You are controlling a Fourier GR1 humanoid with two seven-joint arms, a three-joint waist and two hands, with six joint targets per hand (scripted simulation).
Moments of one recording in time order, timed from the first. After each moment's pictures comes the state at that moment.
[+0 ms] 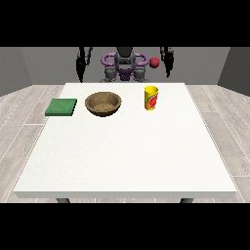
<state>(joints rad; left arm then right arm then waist) 0.01 0.12 -0.03 -1.57 0.04 0.01 -0.01 0.02 -0.10 0.03 -1.55 0.00 -0.01 0.01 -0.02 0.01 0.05</state>
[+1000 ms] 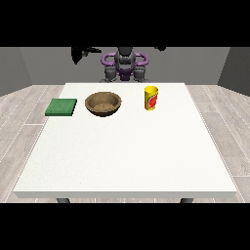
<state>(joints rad) 0.10 0.04 -0.18 -1.86 0.08 0.05 -0.02 0.00 -0.10 -0.08 -1.61 -0.11 0.01 -0.07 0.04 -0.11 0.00</state>
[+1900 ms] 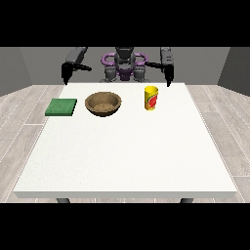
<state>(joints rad) -0.24 0.13 0.06 -1.41 0.02 0.02 -0.32 -0.24 -0.20 -0.18 -1.38 -0.16 0.14 -0.27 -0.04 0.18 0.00</state>
